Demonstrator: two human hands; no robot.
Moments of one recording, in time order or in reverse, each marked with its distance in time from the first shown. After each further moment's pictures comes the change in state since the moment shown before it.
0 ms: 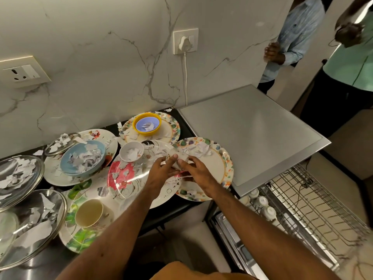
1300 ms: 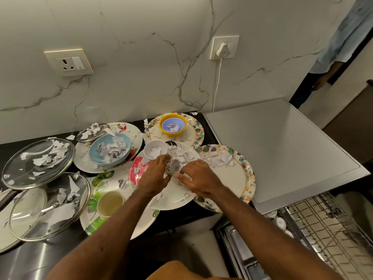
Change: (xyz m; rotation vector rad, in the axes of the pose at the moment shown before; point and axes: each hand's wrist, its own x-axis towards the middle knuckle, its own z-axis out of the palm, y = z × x) left_hand -0.005 0.005 -0.090 1.196 0.136 0.403; right_hand 0.035 -0.009 0.044 -1.229 -0.142 -0.702
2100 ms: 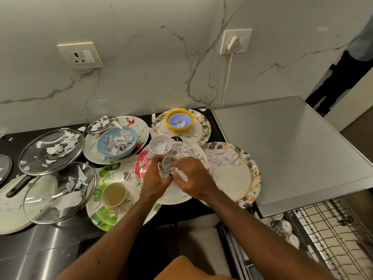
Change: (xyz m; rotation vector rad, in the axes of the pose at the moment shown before) left_hand -0.035 0.008 0.021 -0.465 0.294 -0.250; right_hand -0.001 -0.030 0.003 0.245 0.181 -0.147
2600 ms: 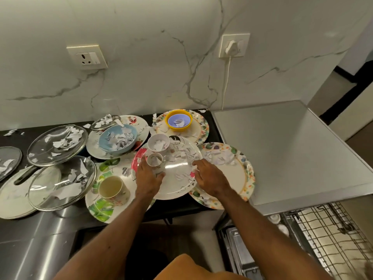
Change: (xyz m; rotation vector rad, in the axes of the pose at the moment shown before) left_hand -0.007 -0.019 0.016 0.253 0.115 -0.278; right_hand -0.041 0.063 -0.030 -0.162 -0.145 0.226
